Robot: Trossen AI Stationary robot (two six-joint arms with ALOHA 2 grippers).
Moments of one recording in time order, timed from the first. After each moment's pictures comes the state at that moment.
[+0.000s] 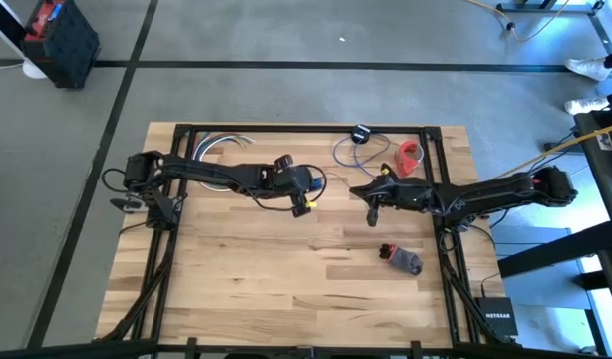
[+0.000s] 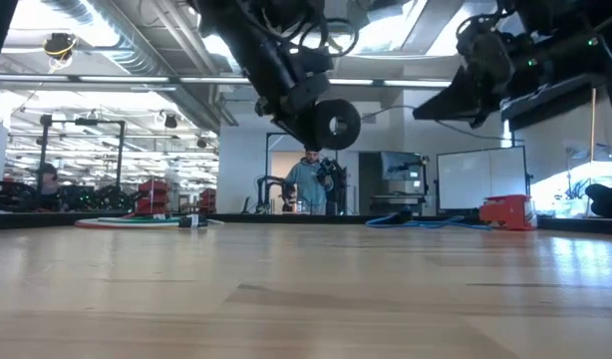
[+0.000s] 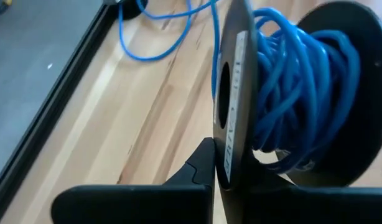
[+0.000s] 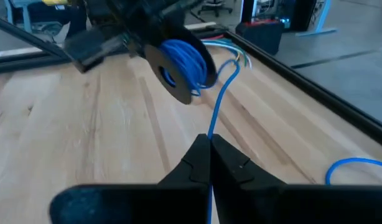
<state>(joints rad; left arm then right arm) 0.07 1.74 1.27 -0.37 -0.41 -0.08 -0.03 0.98 0.32 0.38 0.25 0.13</state>
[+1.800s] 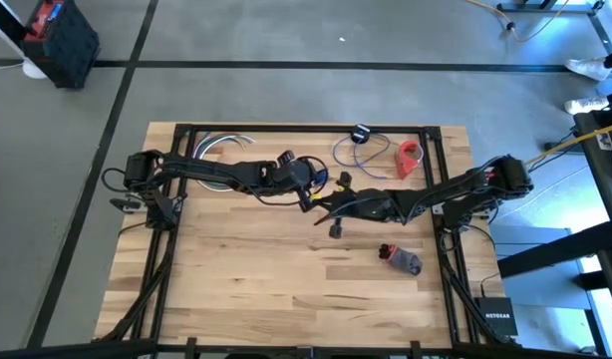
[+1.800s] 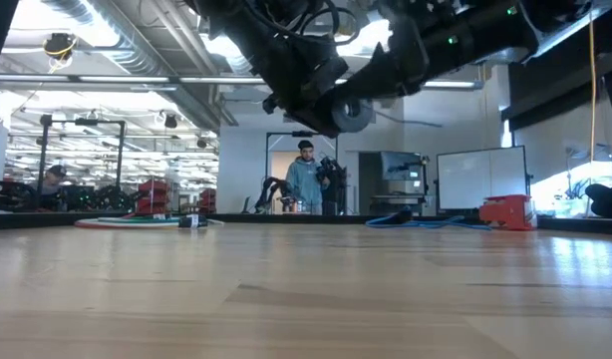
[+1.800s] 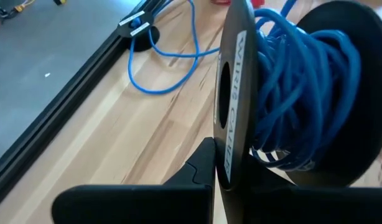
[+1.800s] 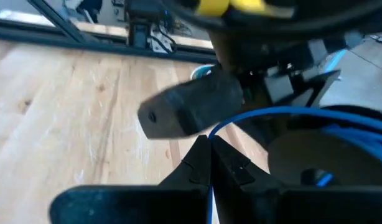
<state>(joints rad) 0.09 1.74 1.27 -0.23 -0.41 -0.15 0.10 1.48 0.70 0.48 0.34 -0.11</state>
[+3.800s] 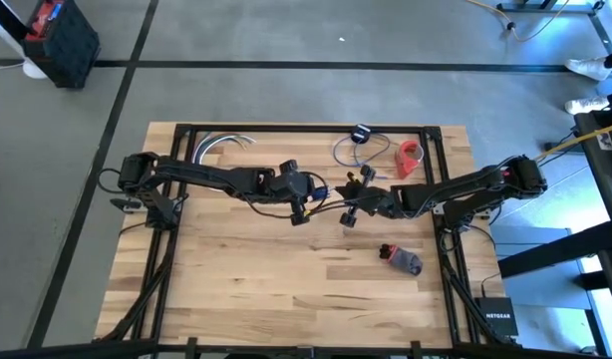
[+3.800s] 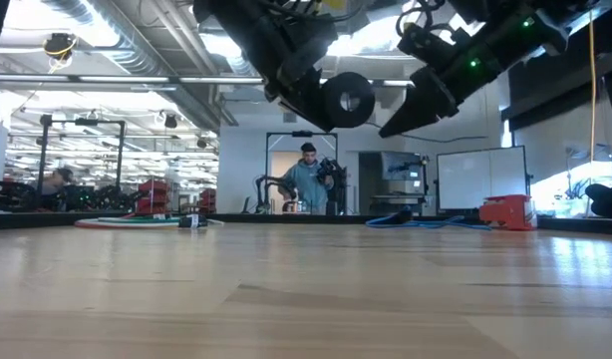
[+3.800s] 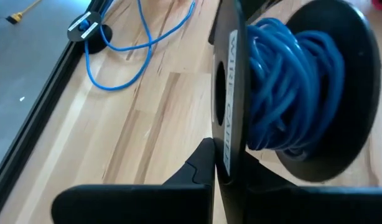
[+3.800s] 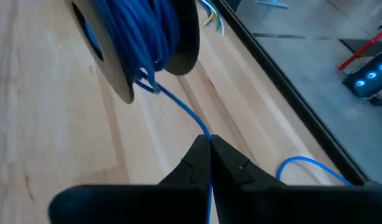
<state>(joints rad) 0.02 1.71 1.27 -0.34 -0.33 -0.02 0.06 1.35 0.67 0.07 0.55 0.02</state>
